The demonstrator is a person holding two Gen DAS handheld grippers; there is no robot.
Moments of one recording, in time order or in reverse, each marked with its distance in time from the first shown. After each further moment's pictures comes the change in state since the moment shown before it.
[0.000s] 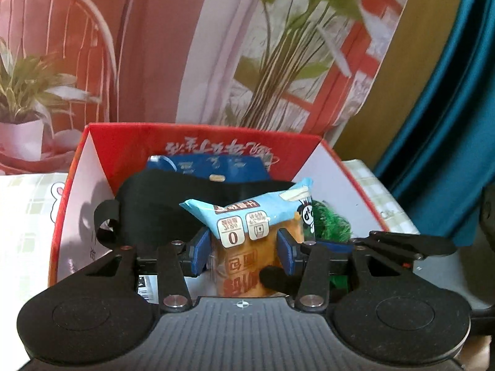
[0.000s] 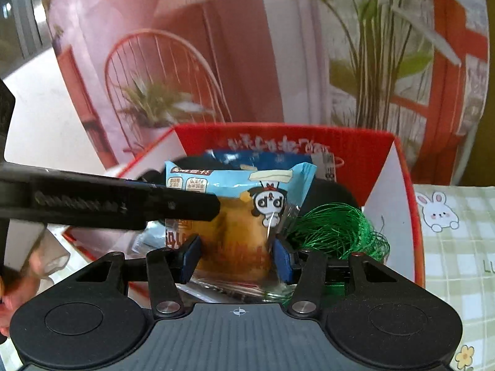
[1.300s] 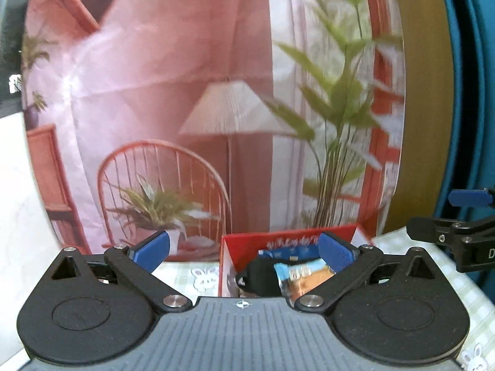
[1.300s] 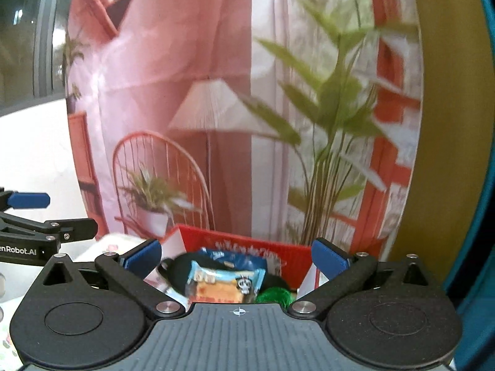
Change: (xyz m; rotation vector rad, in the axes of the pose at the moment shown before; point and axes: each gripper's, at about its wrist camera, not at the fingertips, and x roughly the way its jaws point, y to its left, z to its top) left arm -0.229 -0.090 -0.014 0.123 -0.404 0.430; right arm -0.202 0.055 0.032 -0.114 -0.331 -0.151
